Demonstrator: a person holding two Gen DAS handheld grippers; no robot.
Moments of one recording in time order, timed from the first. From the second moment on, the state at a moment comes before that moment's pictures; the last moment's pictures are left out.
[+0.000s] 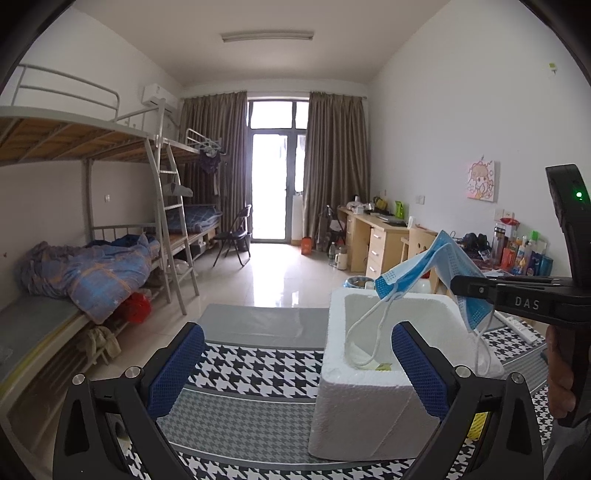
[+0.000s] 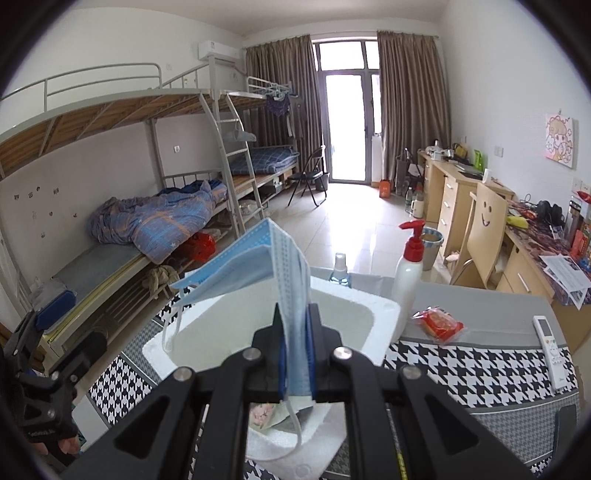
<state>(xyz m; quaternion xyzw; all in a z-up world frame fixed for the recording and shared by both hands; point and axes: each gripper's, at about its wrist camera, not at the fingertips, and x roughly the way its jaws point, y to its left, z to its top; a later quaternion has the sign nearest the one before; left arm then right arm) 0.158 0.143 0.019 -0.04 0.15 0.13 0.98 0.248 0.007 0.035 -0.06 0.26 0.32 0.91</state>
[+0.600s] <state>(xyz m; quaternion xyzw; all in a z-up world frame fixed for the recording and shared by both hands) 0.161 0.149 0.009 -0.05 0.16 0.13 0.98 0.239 0.015 0.027 -0.06 0.27 0.33 0.90</state>
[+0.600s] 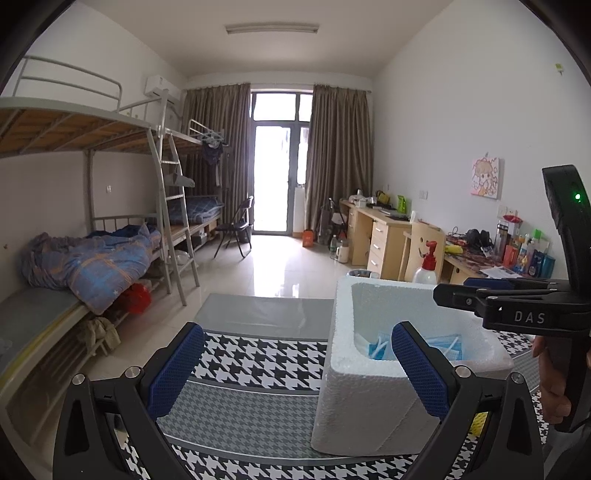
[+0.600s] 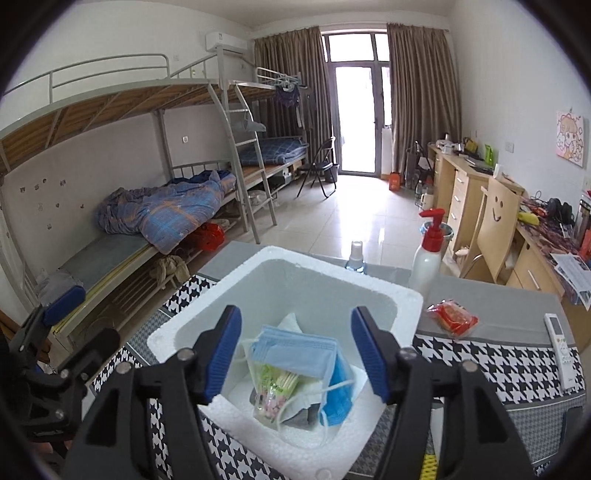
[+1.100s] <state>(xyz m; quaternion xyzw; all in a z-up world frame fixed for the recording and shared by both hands) 0.156 0.130 0.013 -0.04 0.16 0.11 0.98 0.218 -0.002 0.035 -0.05 0.24 0.35 0.91</state>
